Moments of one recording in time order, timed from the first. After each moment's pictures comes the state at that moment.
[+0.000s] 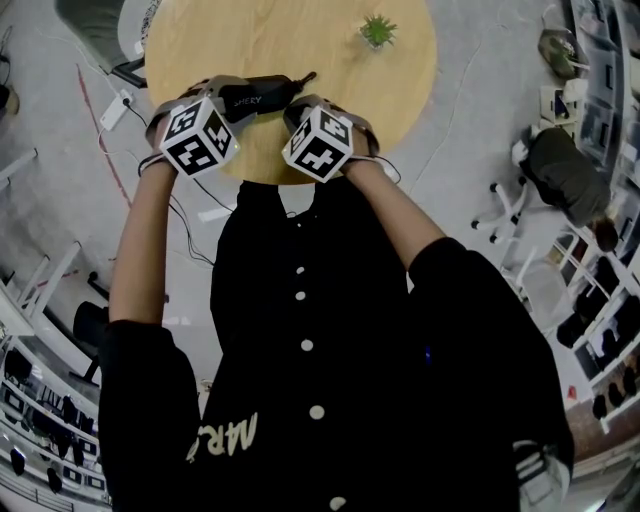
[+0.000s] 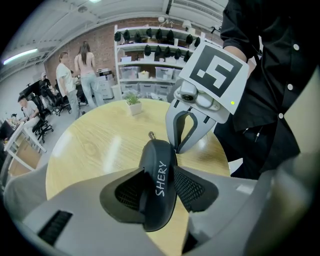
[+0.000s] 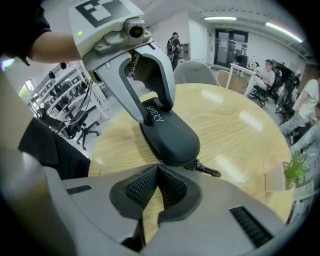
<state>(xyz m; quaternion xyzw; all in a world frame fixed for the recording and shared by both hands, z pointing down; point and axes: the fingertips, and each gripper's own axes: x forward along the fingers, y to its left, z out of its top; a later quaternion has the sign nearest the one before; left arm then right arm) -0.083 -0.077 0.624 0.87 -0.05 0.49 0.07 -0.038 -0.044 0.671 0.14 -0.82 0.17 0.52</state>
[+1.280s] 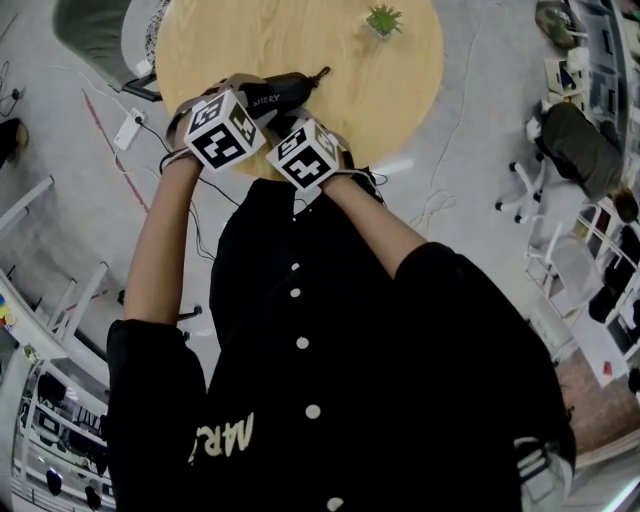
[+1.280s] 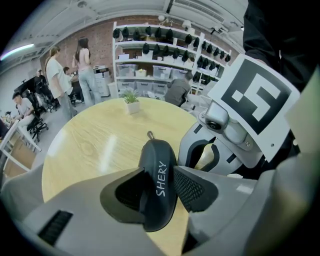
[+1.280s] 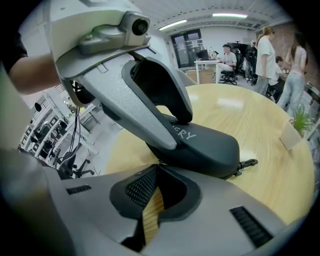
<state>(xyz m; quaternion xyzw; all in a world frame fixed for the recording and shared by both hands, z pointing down) -0.084 -0.079 0.621 0.87 -0.03 0.49 0.08 -0.110 -0.031 0.666 0.28 -0.81 0.31 0.41</state>
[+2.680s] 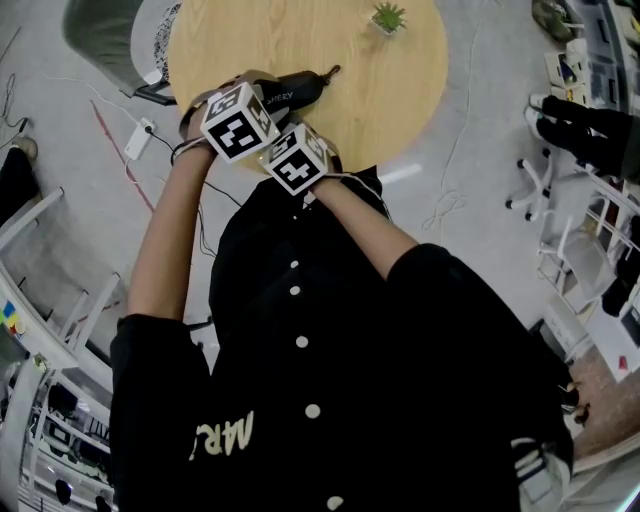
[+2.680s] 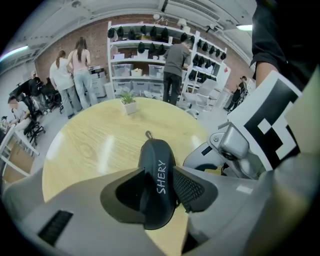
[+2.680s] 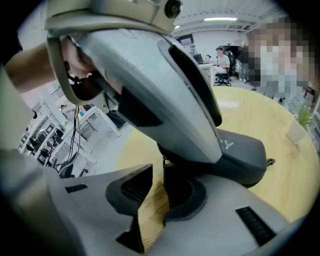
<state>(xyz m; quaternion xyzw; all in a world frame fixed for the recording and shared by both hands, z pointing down) -0.086 -0.073 0.616 0.86 0.00 0.50 0.07 -0.153 -0.027 0.666 0.31 -0.81 0.32 0.38</state>
